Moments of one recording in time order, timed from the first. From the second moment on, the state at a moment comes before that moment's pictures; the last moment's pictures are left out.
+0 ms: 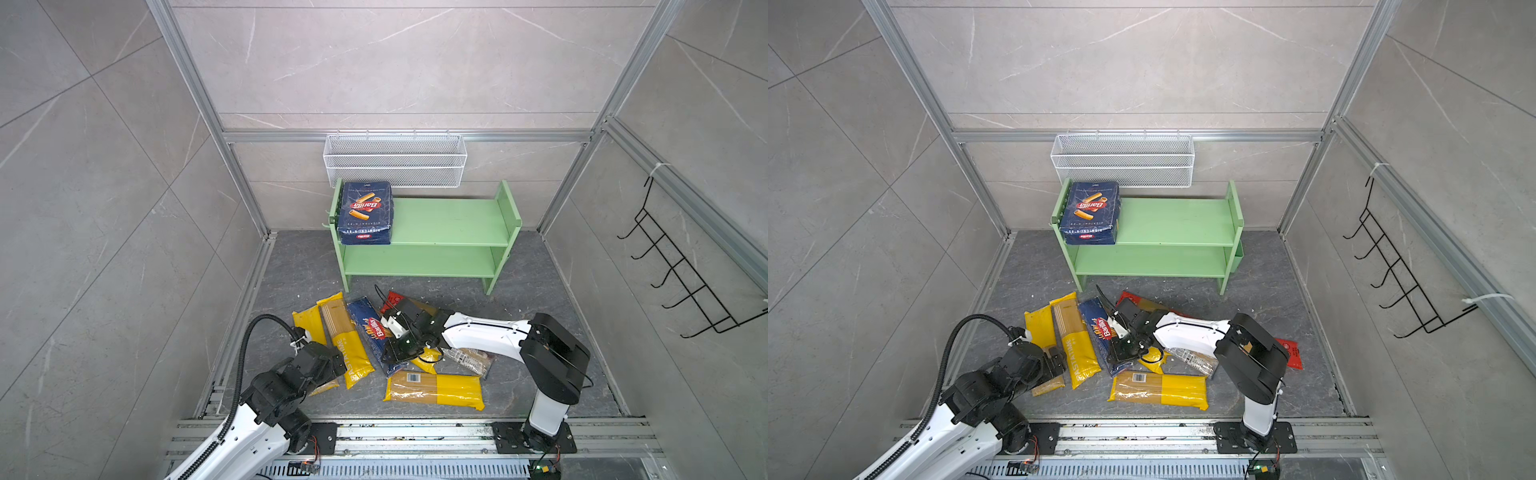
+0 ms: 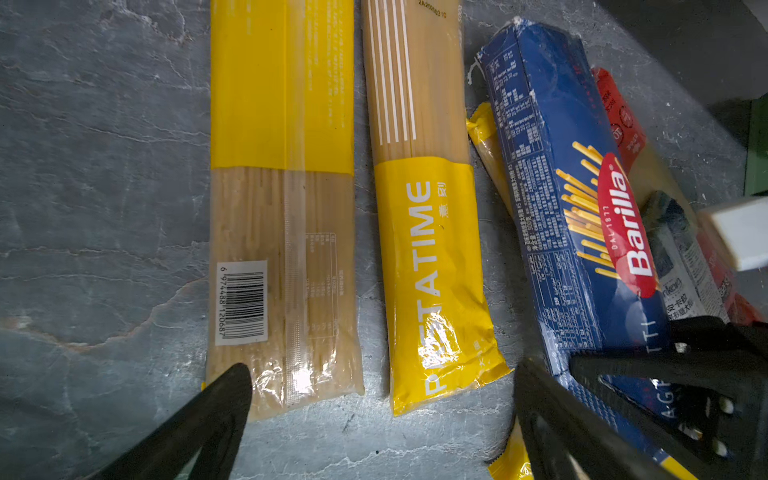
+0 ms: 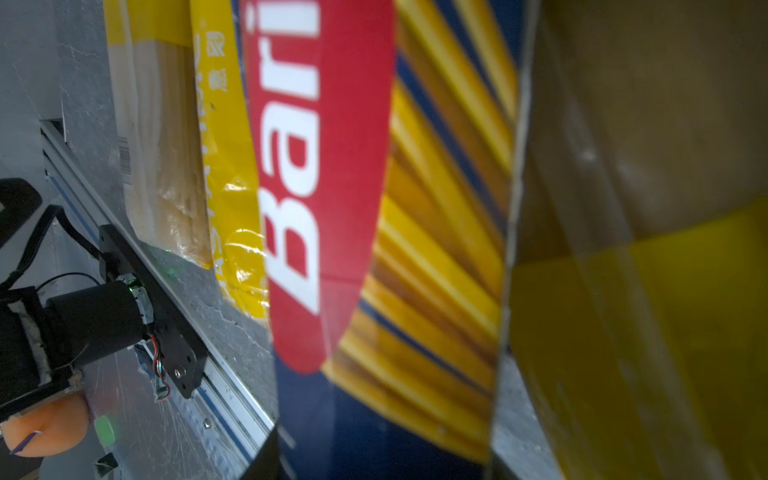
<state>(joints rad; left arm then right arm) -0.70 0.54 0.51 -0.96 -0.28 -1.00 0.94 1.79 1.13 -0.43 -0.36 0.57</state>
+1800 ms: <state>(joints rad) -0.71 0.95 0.71 -0.71 -0.20 -0.90 0.94 0.94 1.23 -1.12 -0.07 0.55</state>
